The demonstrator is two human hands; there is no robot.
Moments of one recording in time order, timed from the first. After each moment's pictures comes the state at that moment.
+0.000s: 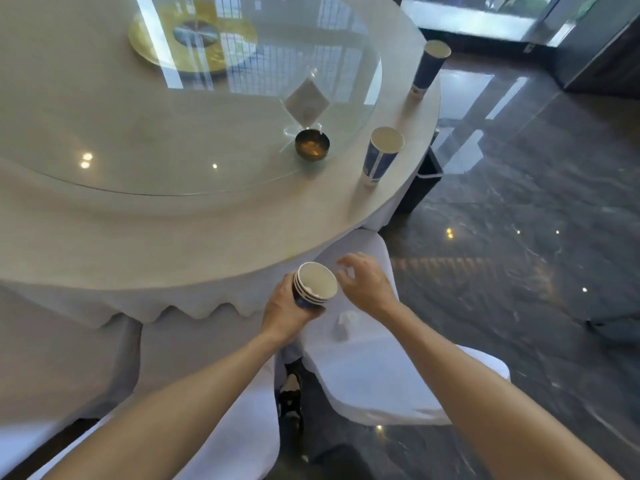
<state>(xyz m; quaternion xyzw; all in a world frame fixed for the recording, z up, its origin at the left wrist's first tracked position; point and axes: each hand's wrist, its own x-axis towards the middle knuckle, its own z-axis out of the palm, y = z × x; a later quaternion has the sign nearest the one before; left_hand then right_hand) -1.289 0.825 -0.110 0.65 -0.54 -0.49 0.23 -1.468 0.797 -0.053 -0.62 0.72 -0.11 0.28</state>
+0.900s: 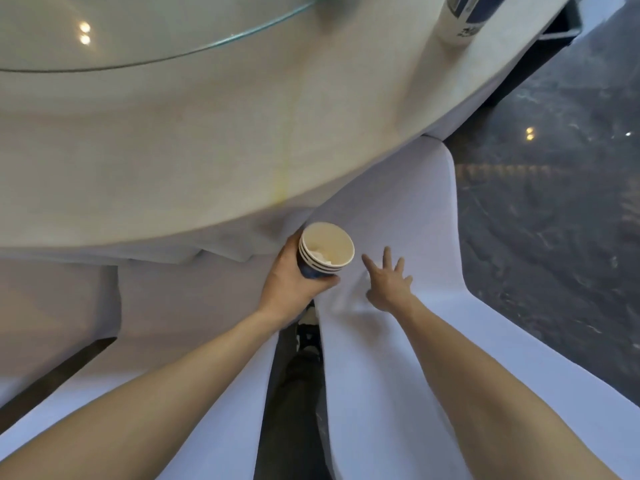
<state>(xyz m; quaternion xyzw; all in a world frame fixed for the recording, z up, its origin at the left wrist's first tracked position) -1.321 0.788 -0.283 0.68 -0.46 -0.54 0.22 -1.534 0.792 -0.383 -0.58 0.67 0.28 0.37</state>
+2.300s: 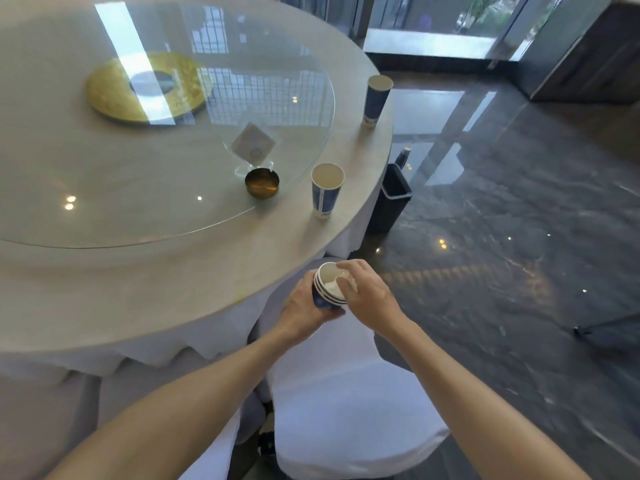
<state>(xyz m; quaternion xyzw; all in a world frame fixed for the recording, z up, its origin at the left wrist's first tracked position) -1.434 0.762 -0.057 0.56 -0.62 -0.50 0.24 -1.594 0.776 -0.012 -0.63 0.68 -0.21 0.30</state>
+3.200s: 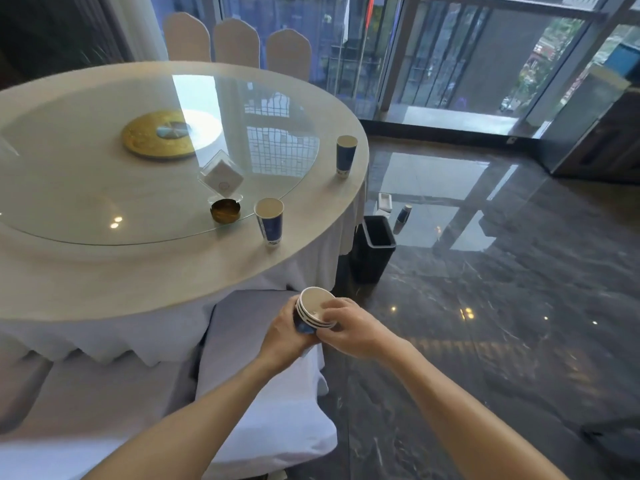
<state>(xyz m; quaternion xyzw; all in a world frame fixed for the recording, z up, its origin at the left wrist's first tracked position) -1.641 0.835 -0.019 0.62 -0.58 -0.42 0.31 -1.819 0.816 0.035 -0.78 0.52 -0.06 0.34</state>
